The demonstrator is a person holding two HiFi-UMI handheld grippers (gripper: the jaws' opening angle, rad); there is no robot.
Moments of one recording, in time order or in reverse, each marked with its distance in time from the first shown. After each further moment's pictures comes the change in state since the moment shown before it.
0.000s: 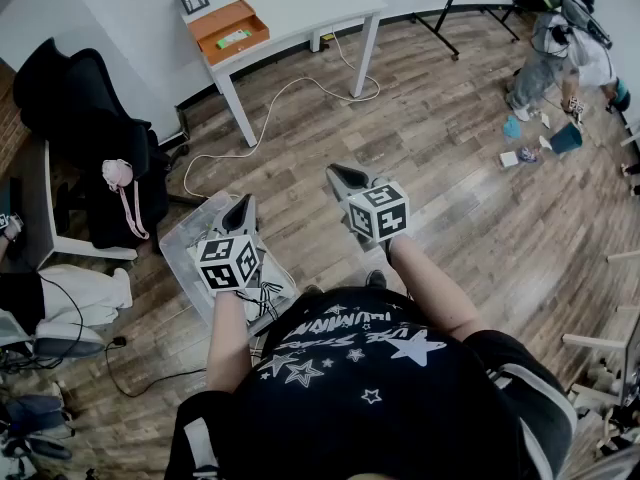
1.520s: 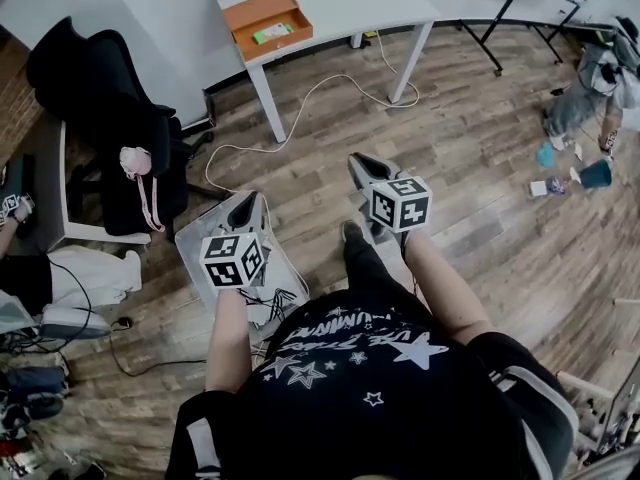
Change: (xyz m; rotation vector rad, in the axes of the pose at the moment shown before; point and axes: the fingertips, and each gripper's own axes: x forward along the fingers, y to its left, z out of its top) left arm 0.085 0.101 0.036 -0.025 0.044 0.105; right arm 0.143 -0.069 0.049 0.109 -0.005 0.047
